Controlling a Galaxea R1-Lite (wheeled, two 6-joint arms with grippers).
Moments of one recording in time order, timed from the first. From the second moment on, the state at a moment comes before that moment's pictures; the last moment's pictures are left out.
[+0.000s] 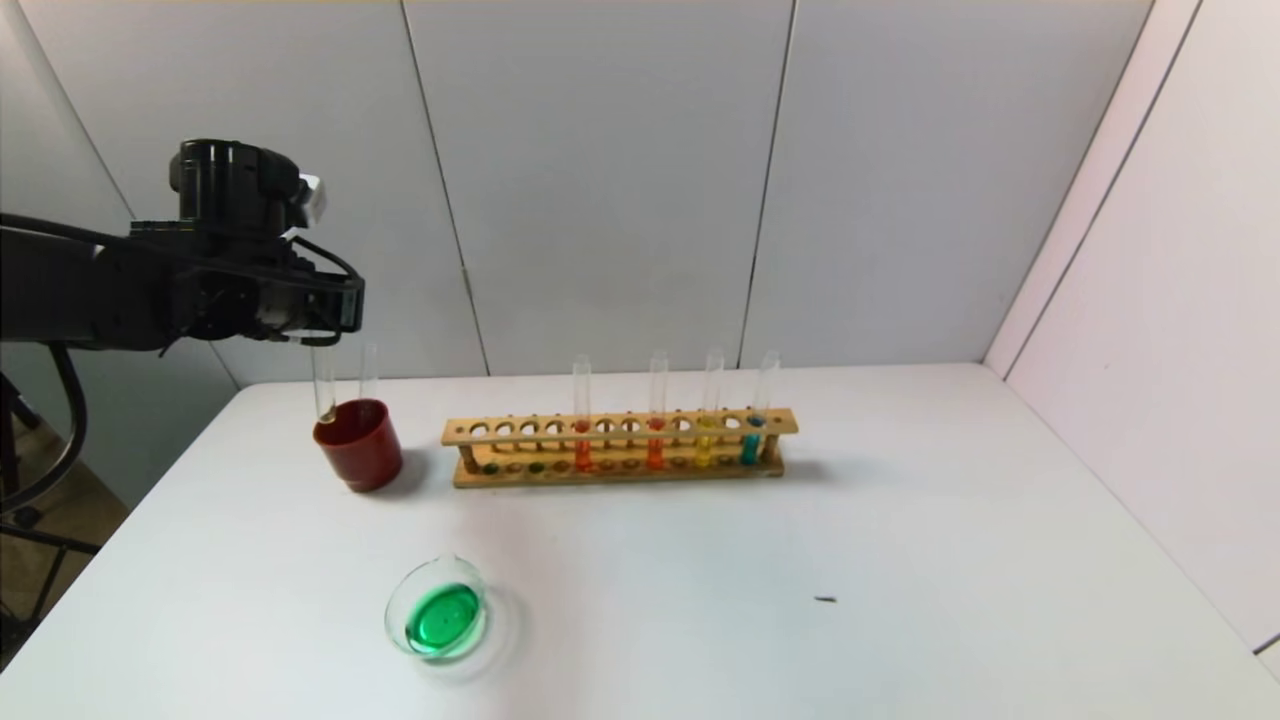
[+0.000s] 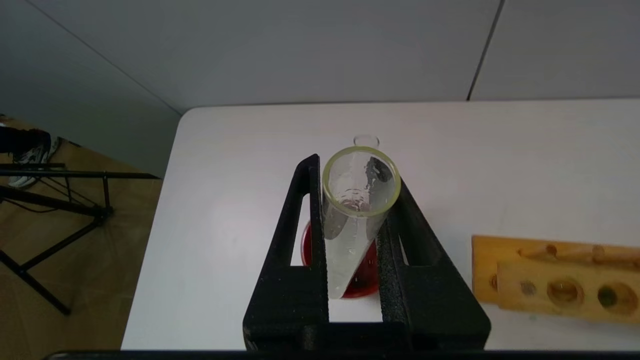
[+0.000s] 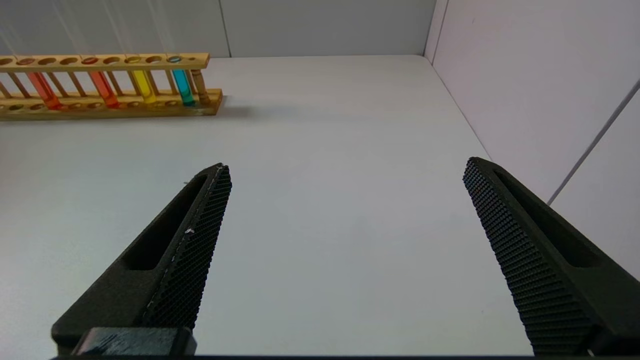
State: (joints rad) left arm -0.09 1.85 -1.36 -0.09 0.31 0.06; right arm 0.00 0.00 0.00 0.00 -0.01 0.01
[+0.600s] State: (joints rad) left arm -0.05 2.01 -1.39 -0.19 0.31 0.04; right arm 0.00 0.00 0.00 0.00 -0.01 0.01
